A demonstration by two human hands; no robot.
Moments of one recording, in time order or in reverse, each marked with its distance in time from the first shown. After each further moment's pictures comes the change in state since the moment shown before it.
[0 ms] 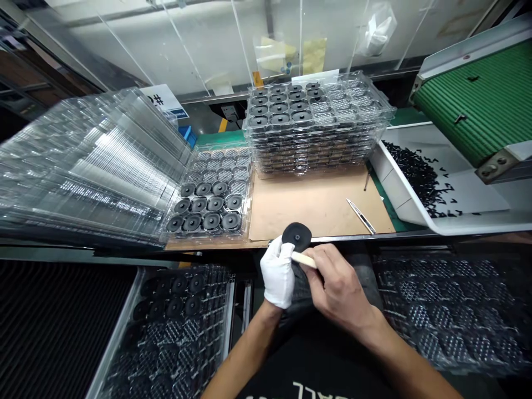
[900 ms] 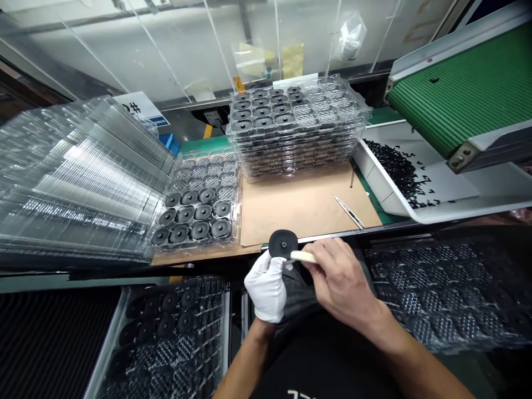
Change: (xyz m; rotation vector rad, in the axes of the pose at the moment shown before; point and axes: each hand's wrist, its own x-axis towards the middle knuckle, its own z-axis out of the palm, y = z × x) left_hand -0.018 0.005 -0.010 0.045 0.026 0.043; right_hand 0.006 0.005 -0.019 -0.264 0.012 0.037
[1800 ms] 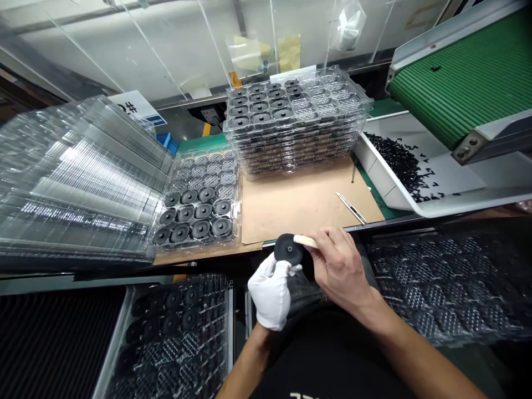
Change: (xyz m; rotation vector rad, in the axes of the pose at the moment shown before) left_hand -0.012 0.002 0.000 -0.068 0.038 -0.138; right_hand 0.005 0.001 0.015 -0.019 0.123 0.047
